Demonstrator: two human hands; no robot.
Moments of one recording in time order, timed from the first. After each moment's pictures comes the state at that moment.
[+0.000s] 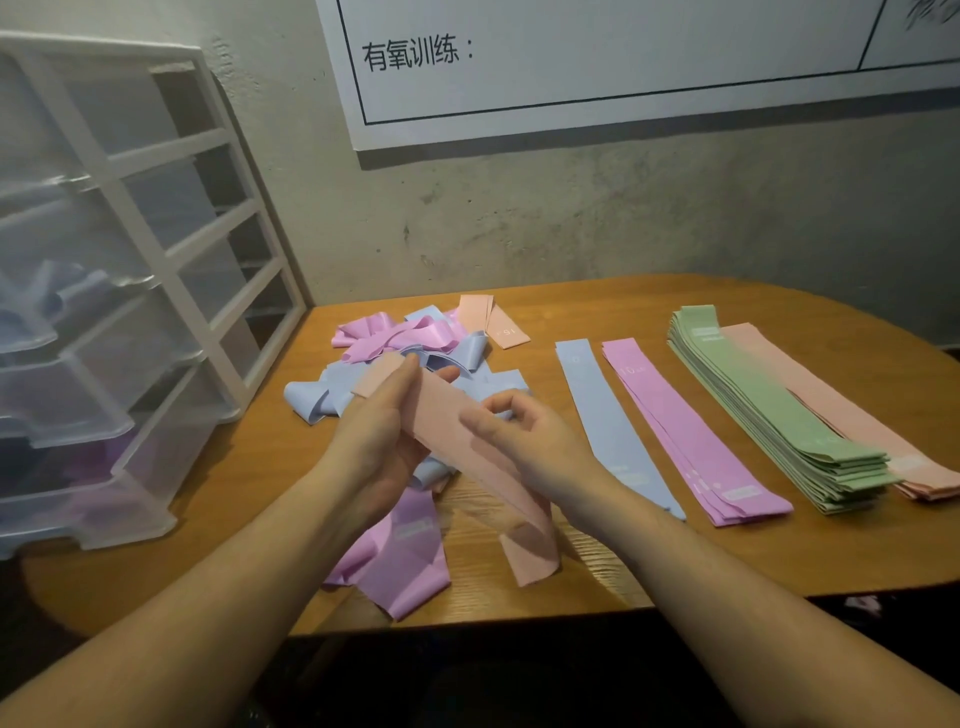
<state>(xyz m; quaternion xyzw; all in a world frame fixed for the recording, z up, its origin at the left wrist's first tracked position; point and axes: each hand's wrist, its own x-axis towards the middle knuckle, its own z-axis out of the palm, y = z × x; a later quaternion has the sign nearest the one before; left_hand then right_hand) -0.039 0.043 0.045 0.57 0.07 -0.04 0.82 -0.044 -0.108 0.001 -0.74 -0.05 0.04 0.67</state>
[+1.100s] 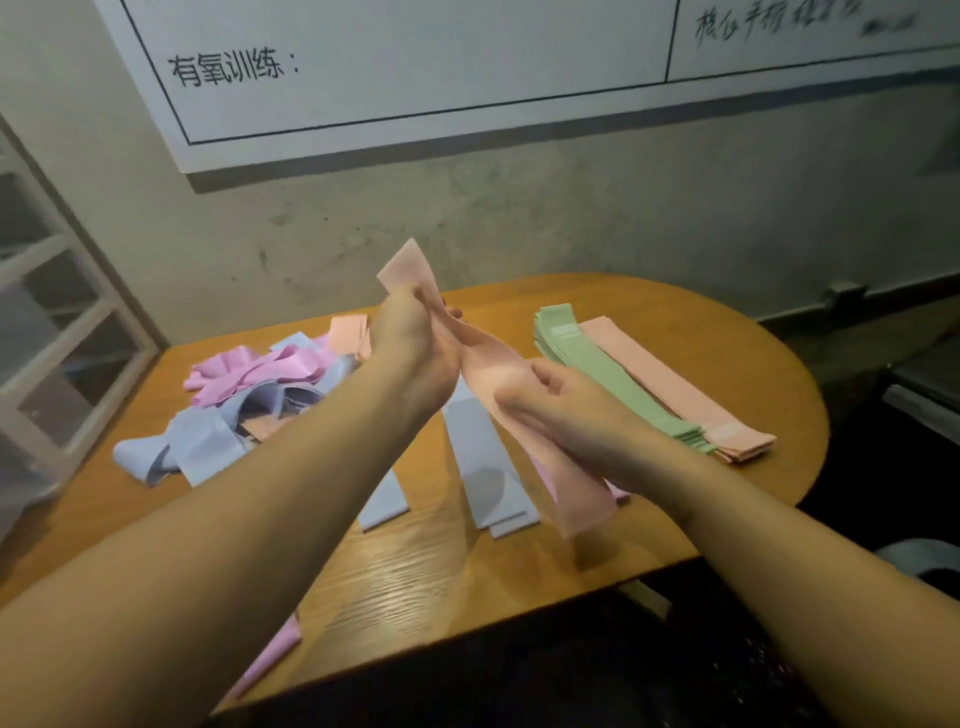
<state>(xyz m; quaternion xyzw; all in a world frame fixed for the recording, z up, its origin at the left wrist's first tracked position) 0.038 -0.141 0.081 0.48 0.09 -0.06 0.87 -0.069 -0.264 0.037 -0.79 0.03 0.00 0.61</state>
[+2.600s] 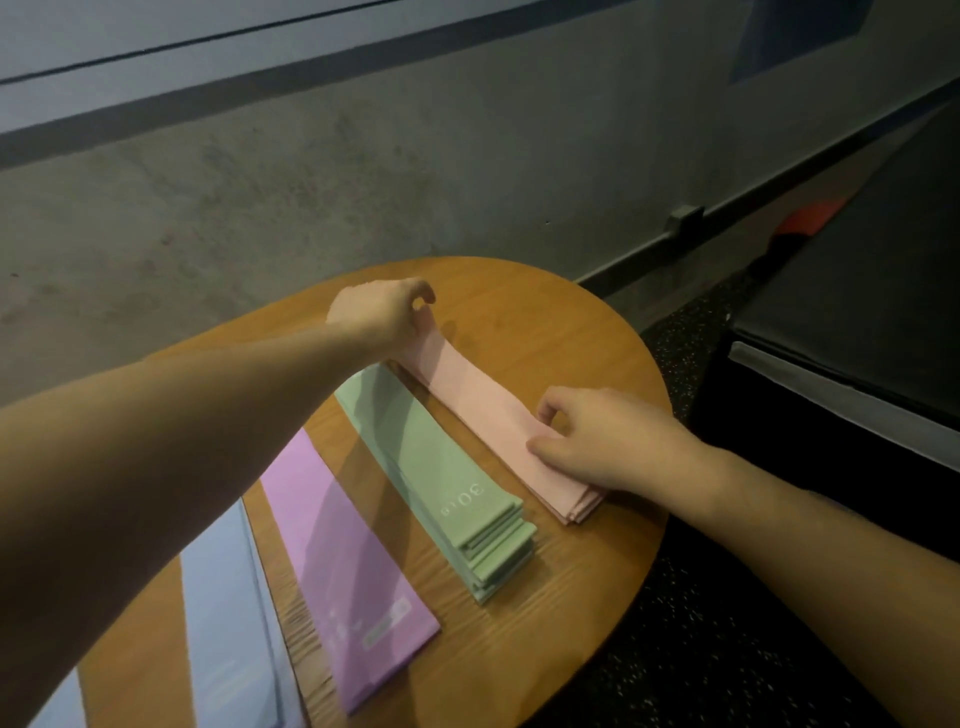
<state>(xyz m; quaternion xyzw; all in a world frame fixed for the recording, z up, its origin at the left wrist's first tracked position) 0.186 -0.372 0.005 0.93 -0.37 0.06 0.00 -0.055 -0.491 -0.022 -0.96 0.18 0.06 0.23</state>
